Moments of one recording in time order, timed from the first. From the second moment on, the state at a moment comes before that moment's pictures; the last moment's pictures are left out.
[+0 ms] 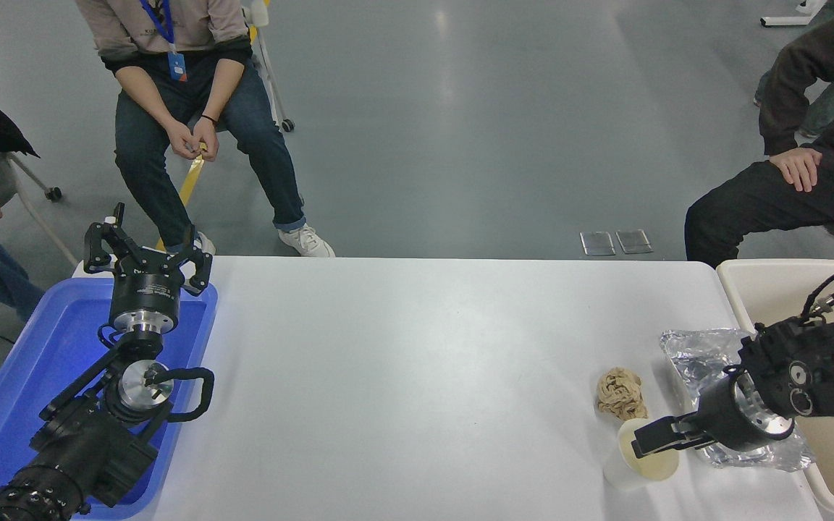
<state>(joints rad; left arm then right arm) -0.54 0.16 -1.09 -0.55 0.03 -0.40 -0.56 1.43 -0.58 -1.07 1.36 -0.79 0.21 0.17</state>
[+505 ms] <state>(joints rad) -0.54 0.16 -1.09 -0.55 0.03 -0.40 -0.56 1.40 -0.58 -1.06 1.34 -0.82 0.19 0.24</state>
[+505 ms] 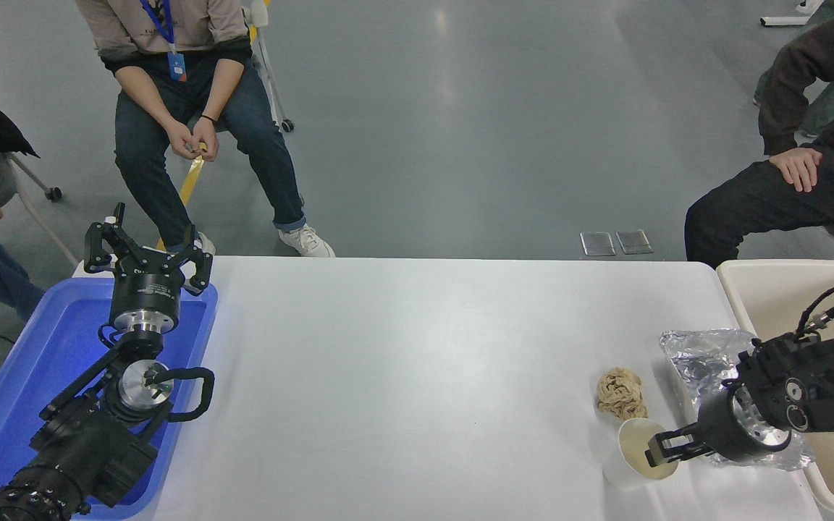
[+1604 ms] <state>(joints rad) -0.54 0.16 -1.09 -0.55 0.03 -0.40 -0.56 2.64 -0.59 -1.54 1.72 -0.67 0.62 0.28</state>
